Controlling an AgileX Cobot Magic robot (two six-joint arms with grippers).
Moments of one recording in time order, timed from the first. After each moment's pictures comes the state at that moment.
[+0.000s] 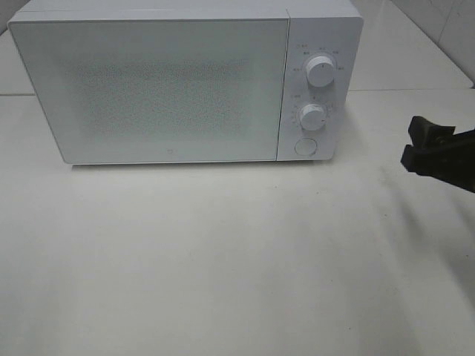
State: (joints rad) left arm 0.01 -0.01 -0.52 -0.06 1.08 -0.01; right arm 0.34 1.45 -0.17 0.42 -1.10 -0.14
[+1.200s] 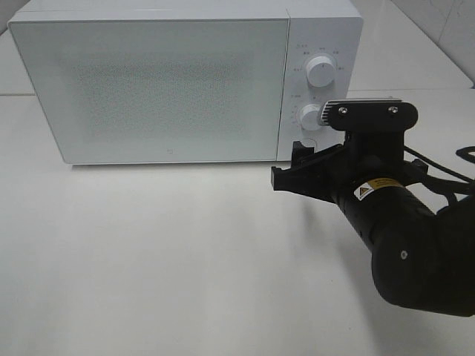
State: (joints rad) left arm 0.01 -0.01 -0.52 -0.06 1.08 -0.01; right arm 0.82 1.79 -0.48 0.88 -1.11 -0.30
